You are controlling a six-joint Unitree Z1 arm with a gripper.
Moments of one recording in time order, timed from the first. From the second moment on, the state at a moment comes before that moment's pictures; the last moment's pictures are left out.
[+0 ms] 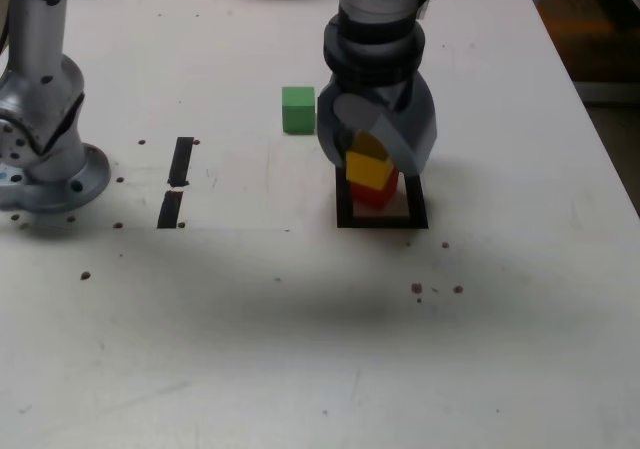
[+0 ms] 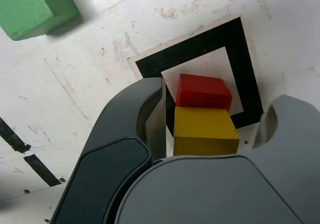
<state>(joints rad) -0.13 1.93 -1.37 1.03 0.15 0.28</state>
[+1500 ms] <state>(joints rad) 0.25 1.81 -1.21 1.07 0.25 0.19</state>
